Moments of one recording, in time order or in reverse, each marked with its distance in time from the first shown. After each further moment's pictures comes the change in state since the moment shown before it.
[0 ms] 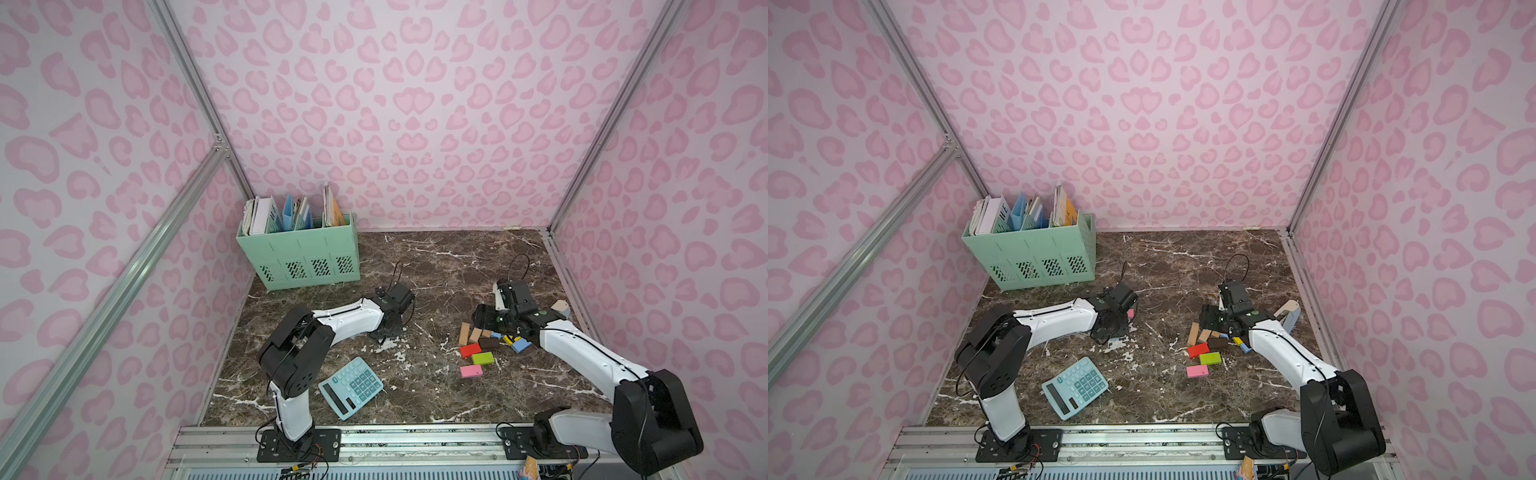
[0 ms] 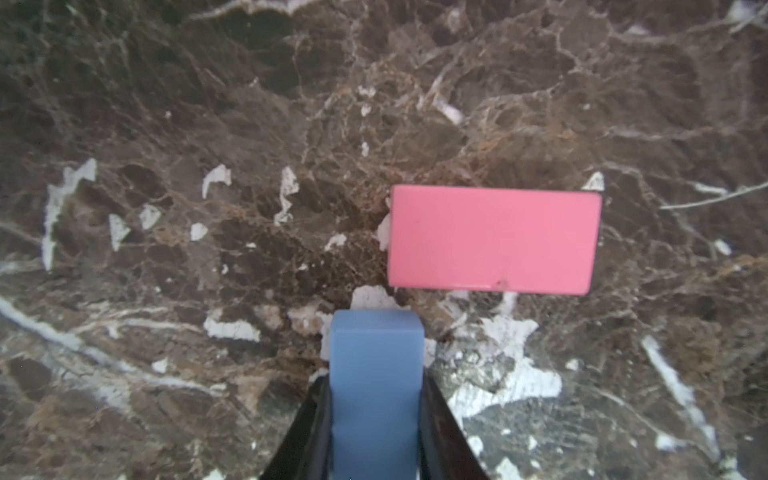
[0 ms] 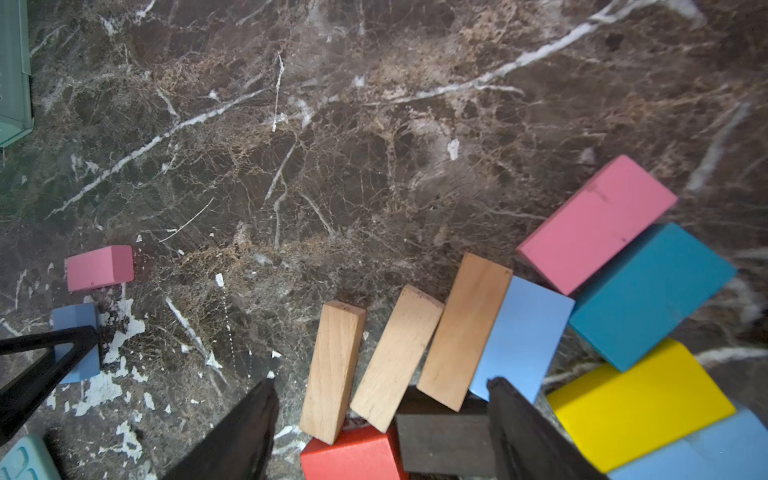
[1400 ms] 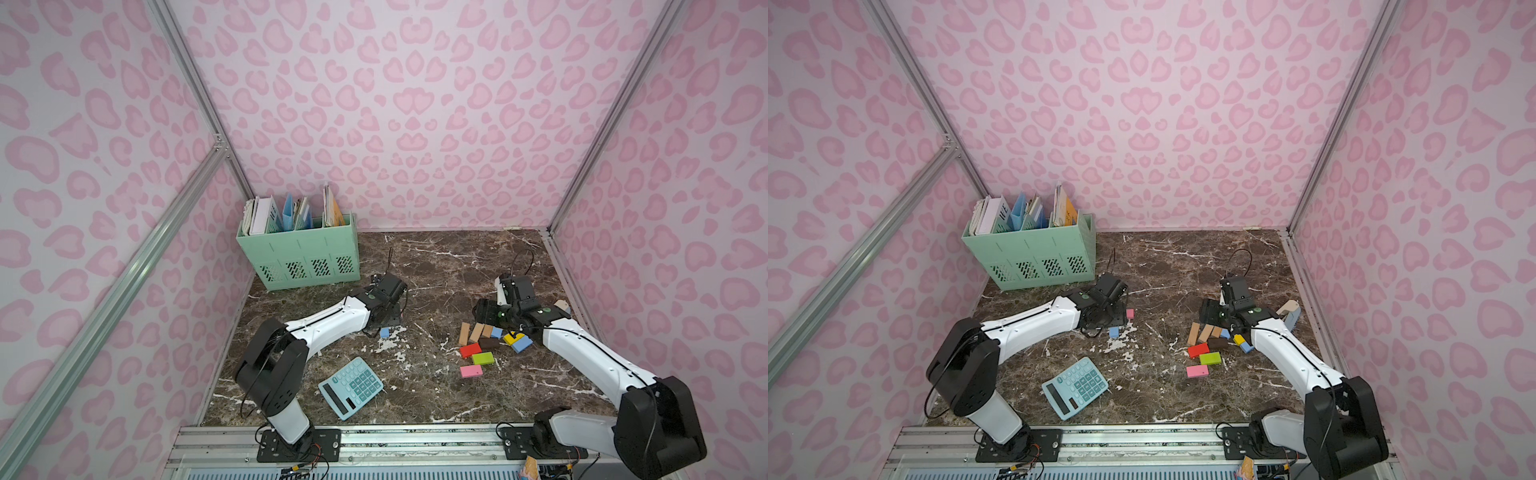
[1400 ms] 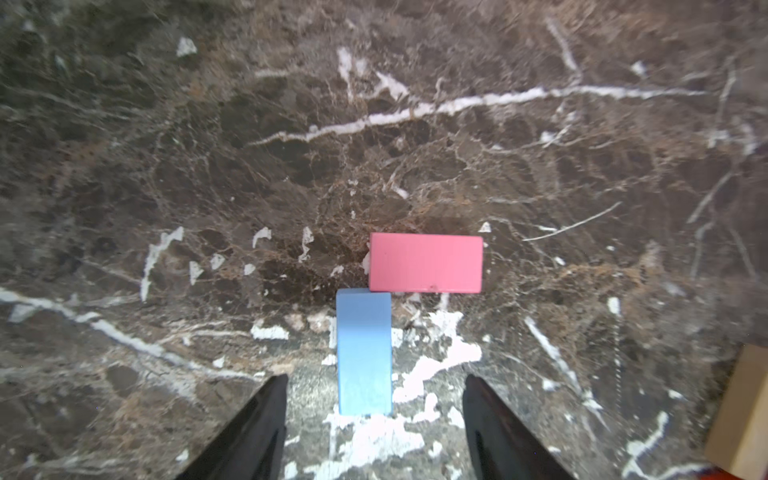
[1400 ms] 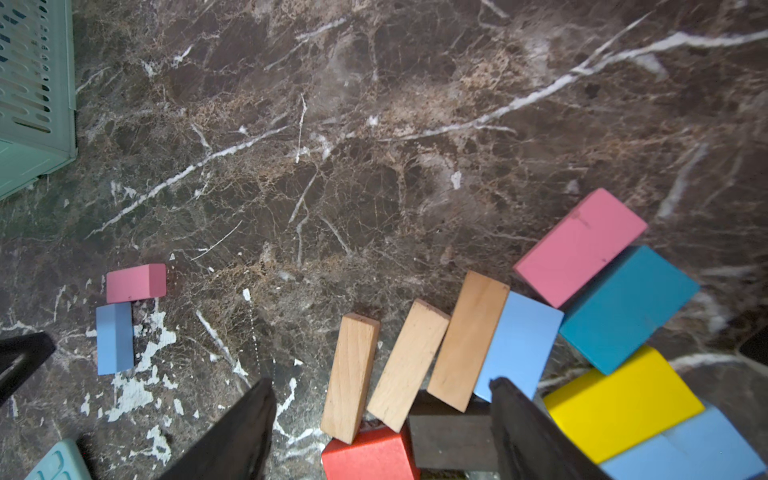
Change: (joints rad) left arm 0.031 -0.204 -0.014 0.003 0.001 0.071; right arm 0.000 -0.014 0.060 -0.038 0.021 0.012
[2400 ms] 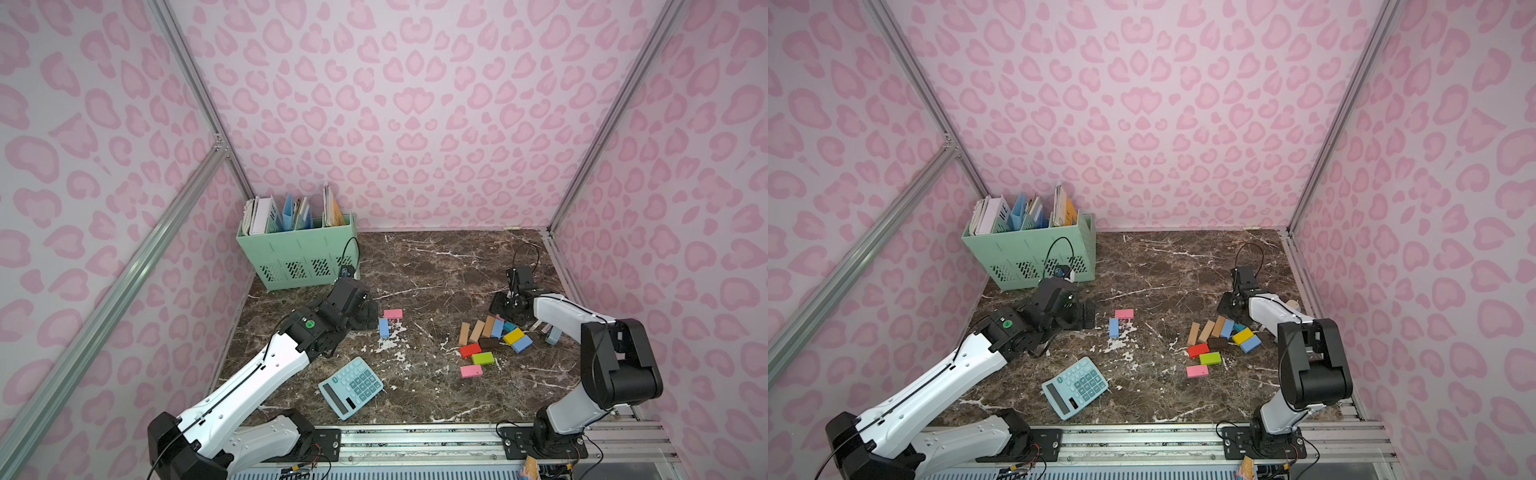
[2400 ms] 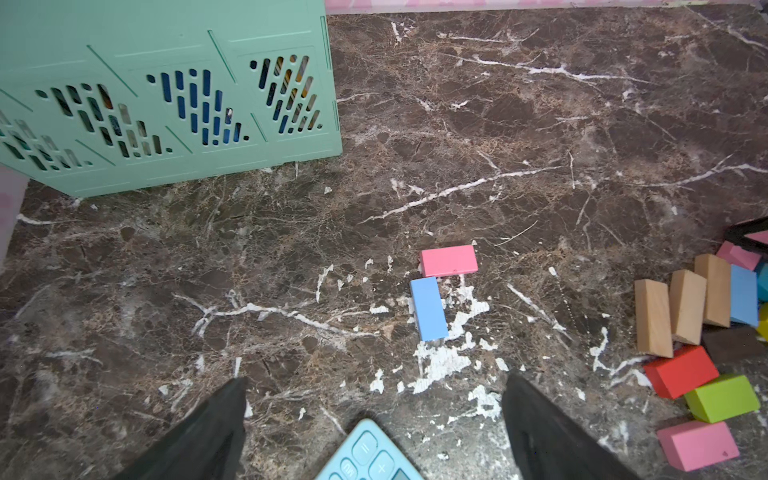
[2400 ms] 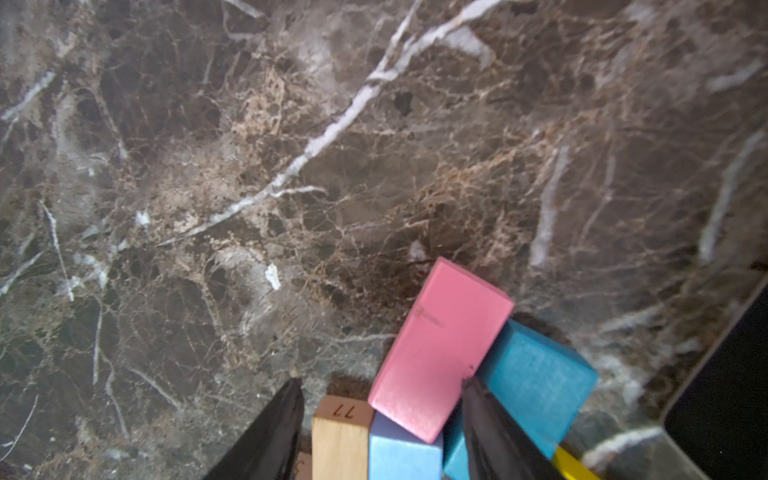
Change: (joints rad) left arm 0.001 -0.534 -0.080 -0.185 -0.153 0.261; right arm -0.187 0.346 0.105 0.042 0.064 0.084
